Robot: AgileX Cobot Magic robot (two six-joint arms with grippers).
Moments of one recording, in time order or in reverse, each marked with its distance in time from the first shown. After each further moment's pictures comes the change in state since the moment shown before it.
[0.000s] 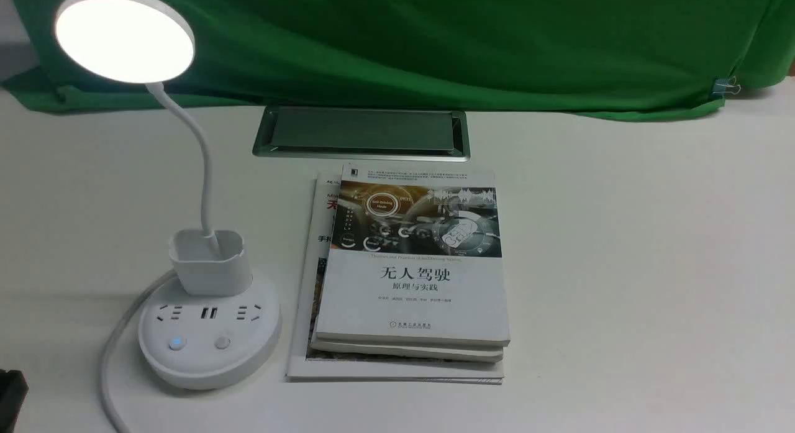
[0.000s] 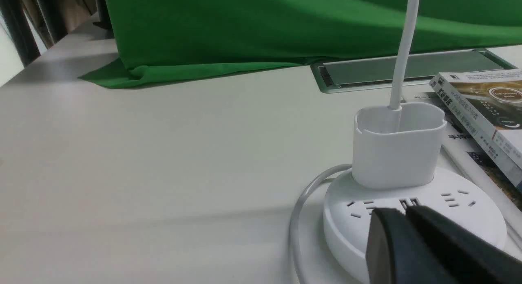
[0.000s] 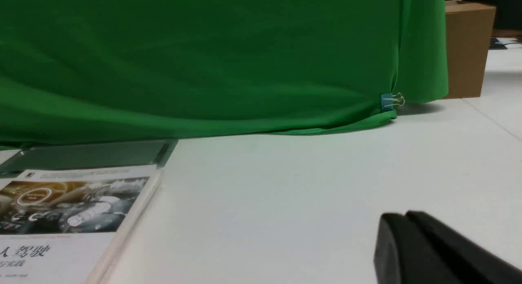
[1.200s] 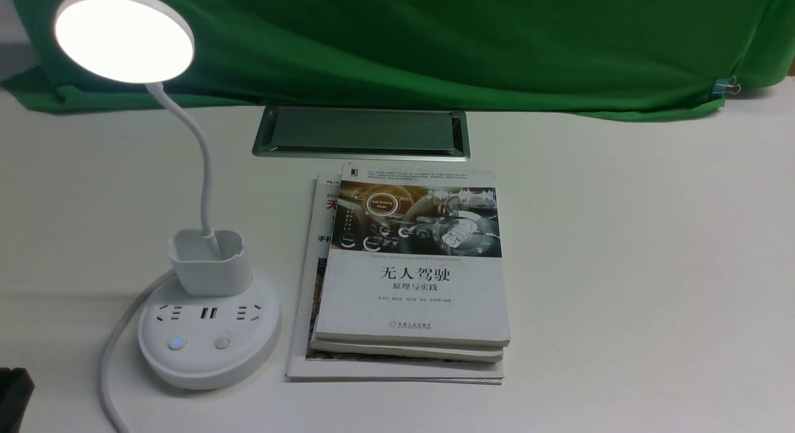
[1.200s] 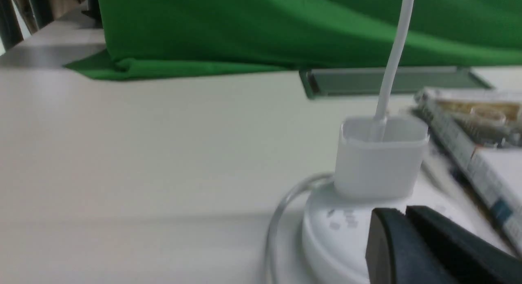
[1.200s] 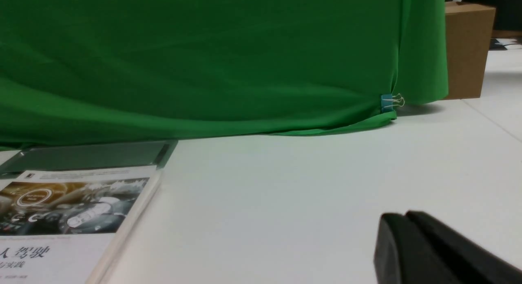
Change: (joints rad) right arm 0.000 0.000 0.000 0.000 -0.002 0.000; left arm 0.000 0.000 0.000 -0.101 -0.032 0.003
